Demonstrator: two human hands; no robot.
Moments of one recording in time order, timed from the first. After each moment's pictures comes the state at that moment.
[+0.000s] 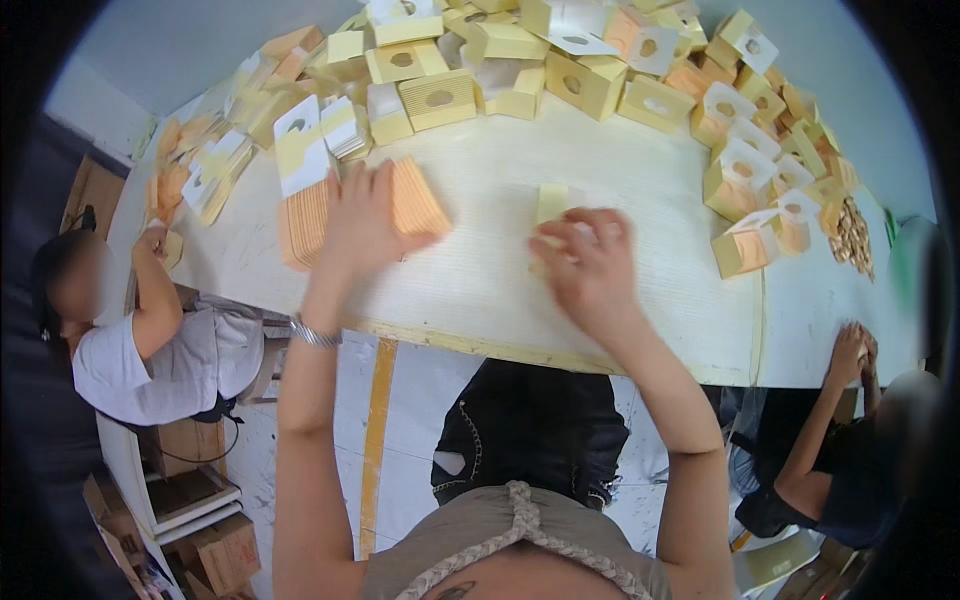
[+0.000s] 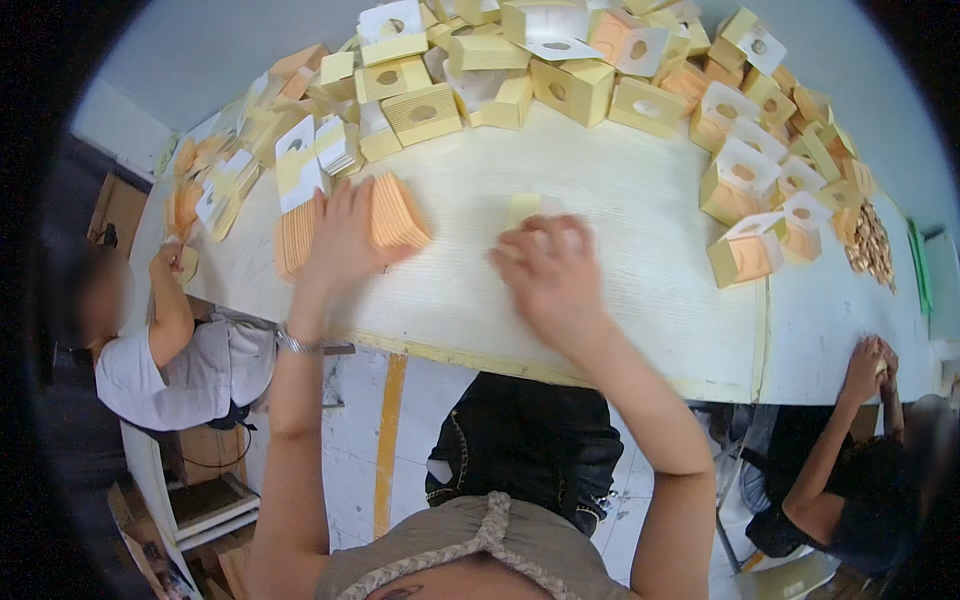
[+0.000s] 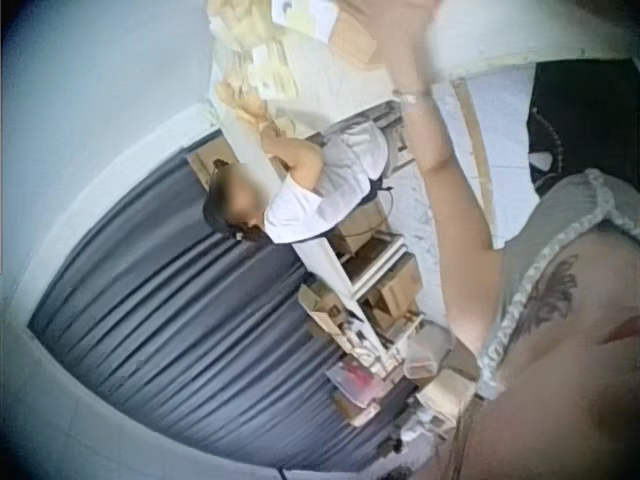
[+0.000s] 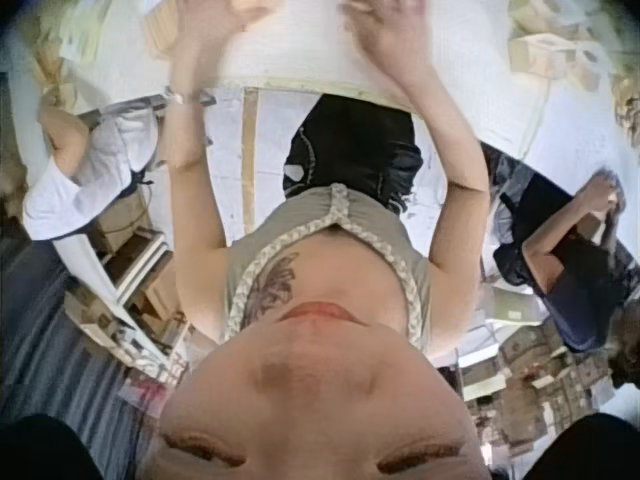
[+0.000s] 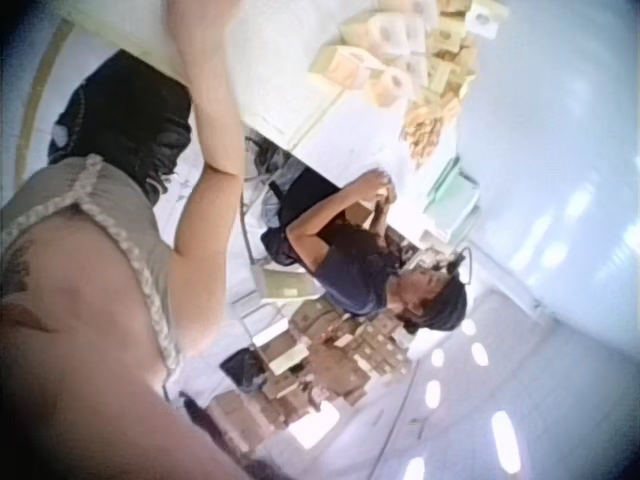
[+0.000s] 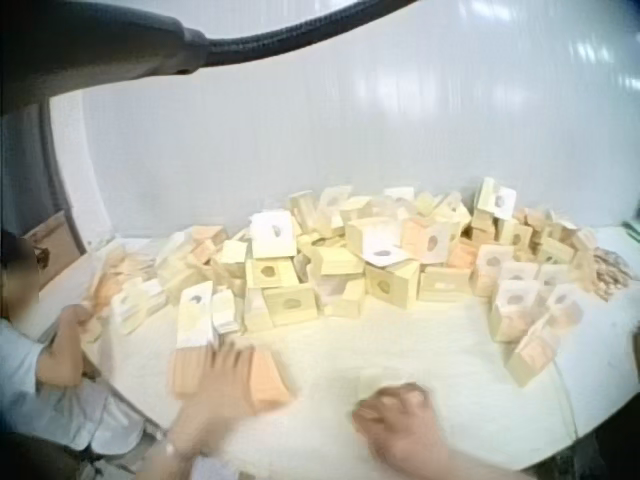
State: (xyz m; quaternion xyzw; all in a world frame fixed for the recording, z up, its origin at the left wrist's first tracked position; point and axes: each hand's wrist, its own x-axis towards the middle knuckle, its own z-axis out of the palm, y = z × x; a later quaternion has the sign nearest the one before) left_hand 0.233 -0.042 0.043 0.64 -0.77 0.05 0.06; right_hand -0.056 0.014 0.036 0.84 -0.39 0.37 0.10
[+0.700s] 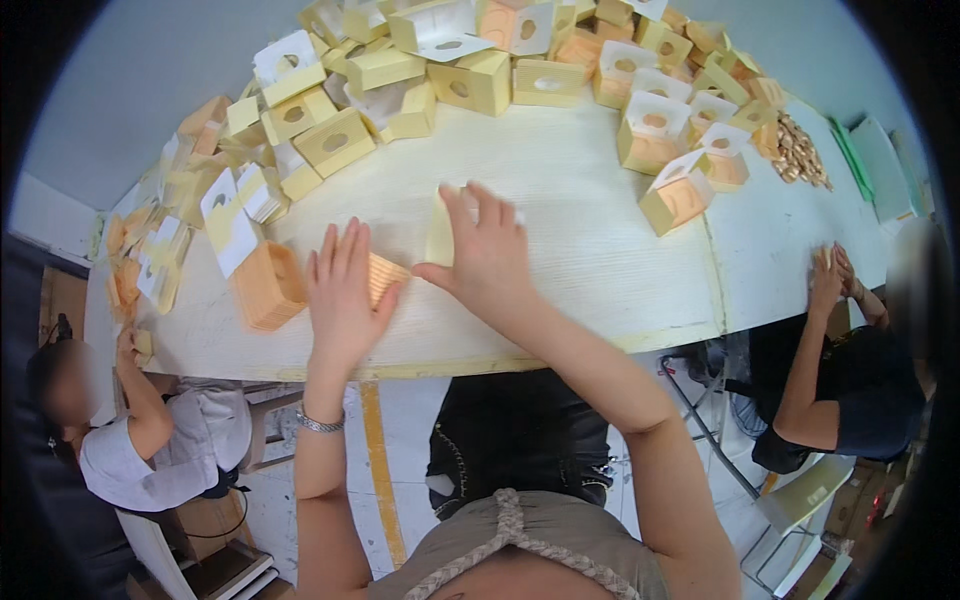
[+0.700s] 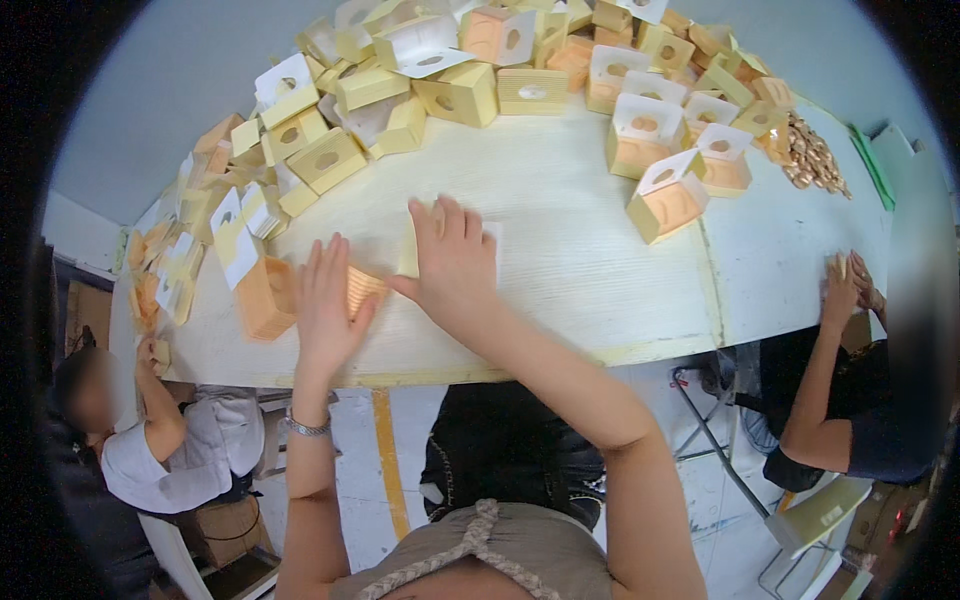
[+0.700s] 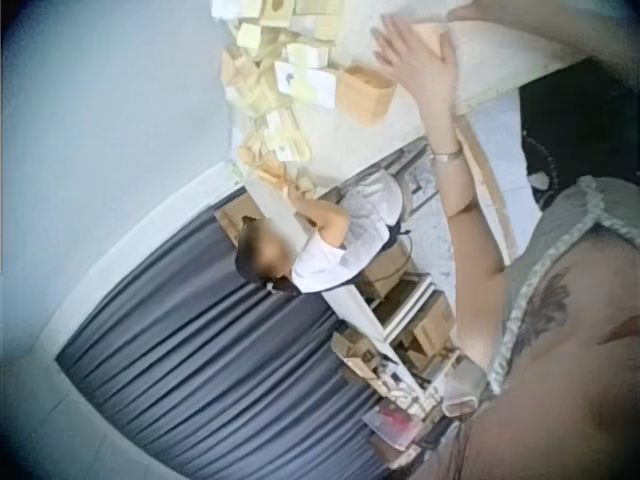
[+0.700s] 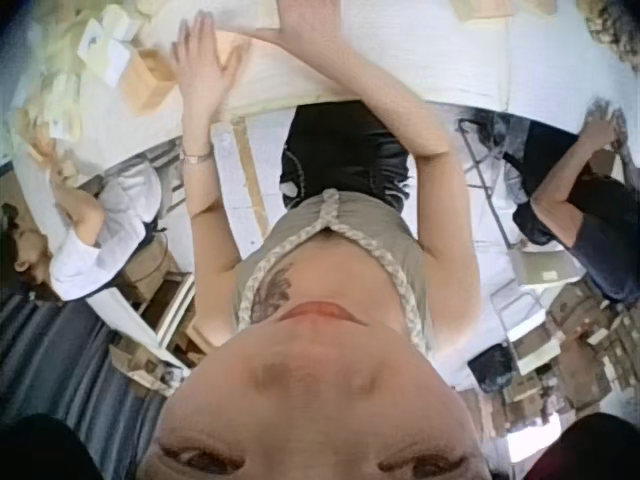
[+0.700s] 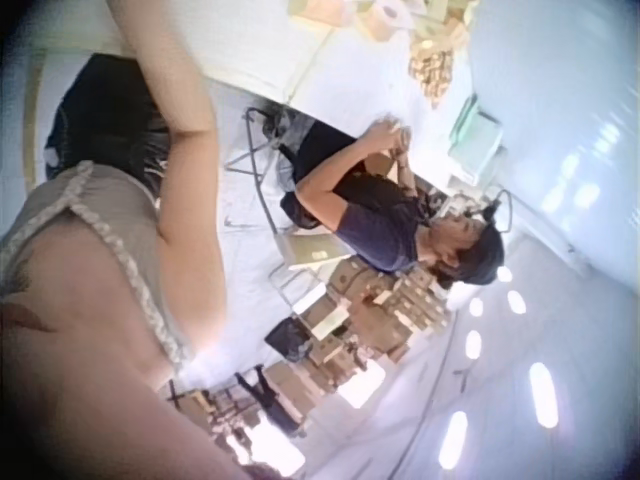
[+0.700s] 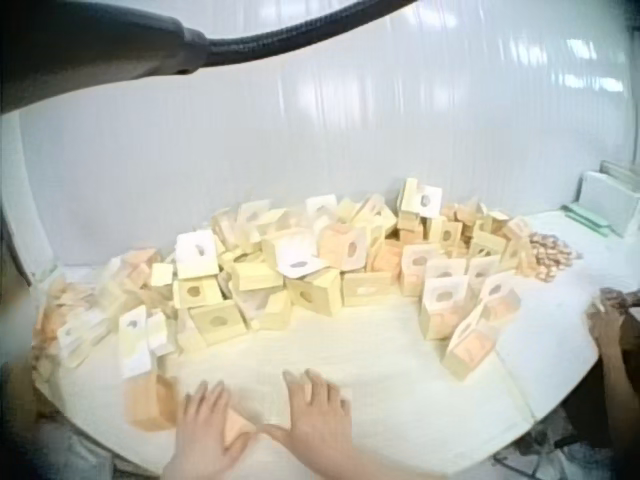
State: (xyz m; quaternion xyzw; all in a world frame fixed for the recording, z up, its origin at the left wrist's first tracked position) left_hand 0.172 -0.001 0.031 0.51 -0.84 0.06 0.16; right_hand -0.028 -0.001 0.032 0.69 -0.56 0.44 0.09
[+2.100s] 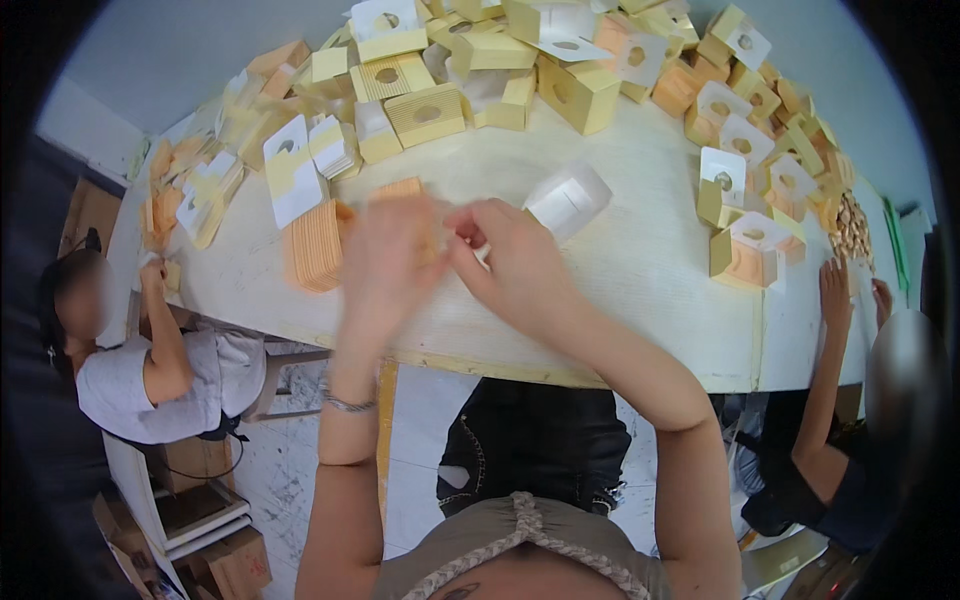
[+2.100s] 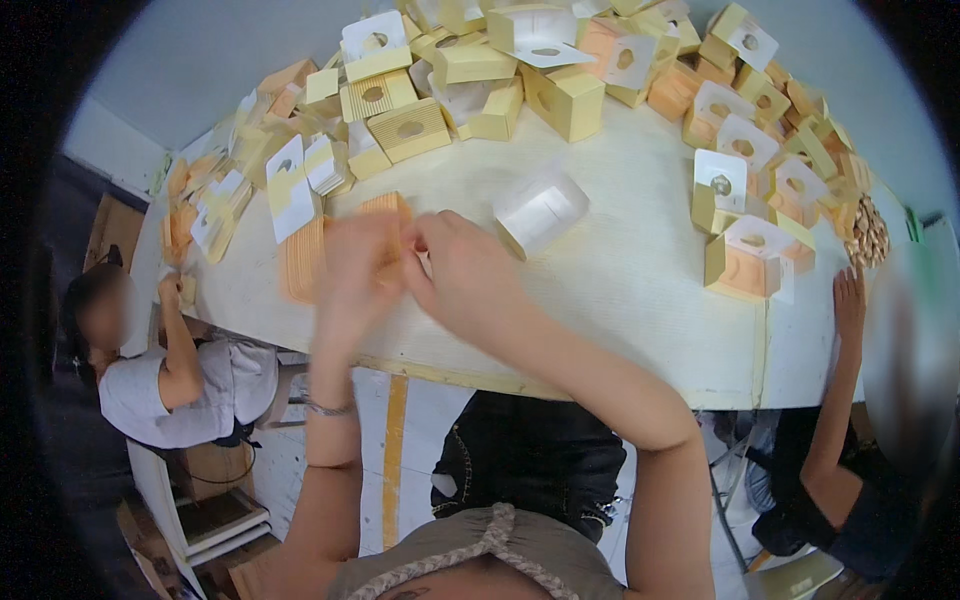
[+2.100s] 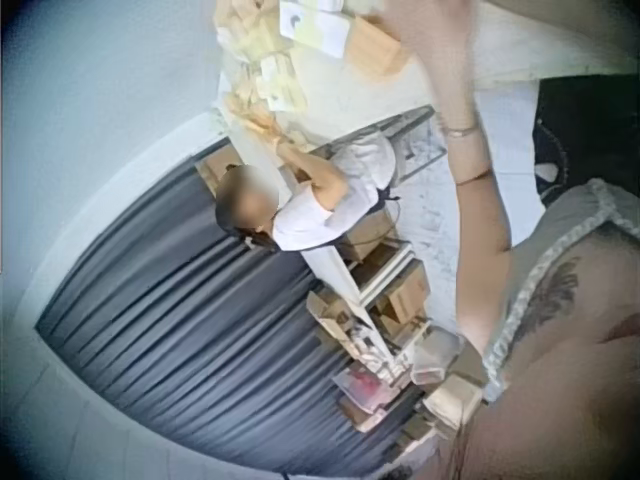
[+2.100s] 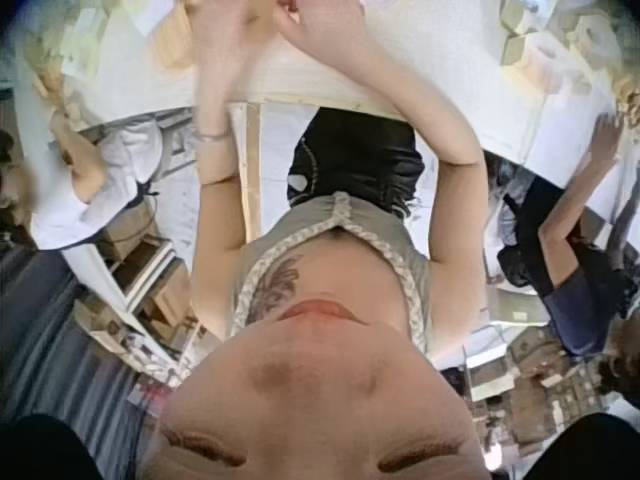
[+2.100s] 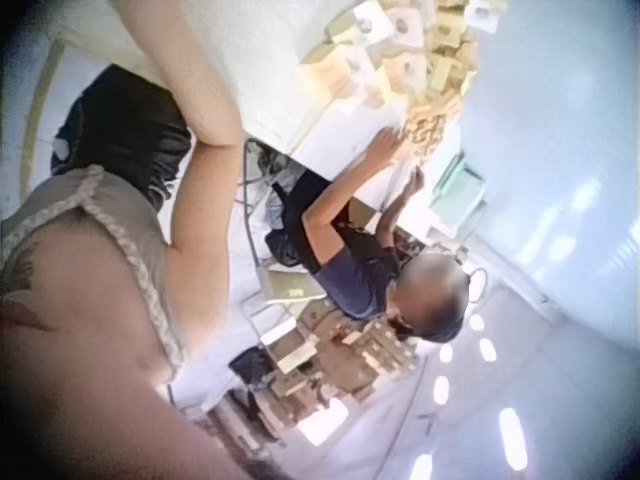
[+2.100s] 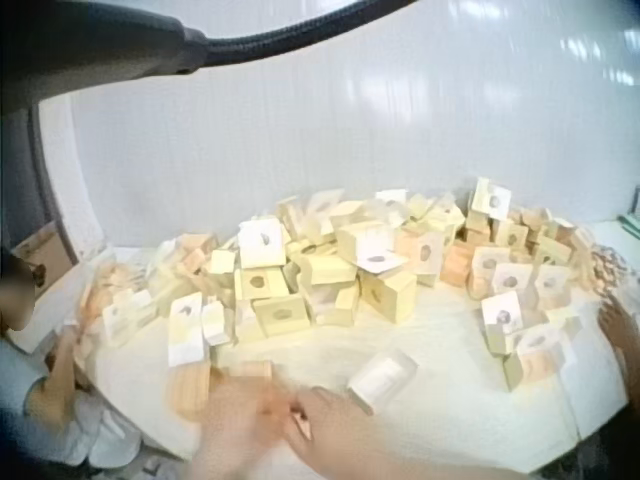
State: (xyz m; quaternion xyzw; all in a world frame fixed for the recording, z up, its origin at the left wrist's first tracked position) left_hand 0.192 -0.018 0.061 0.54 -0.82 -0.03 0.17; right_hand 0.012 -0.013 0.073 0.75 -0.43 0.42 -0.28
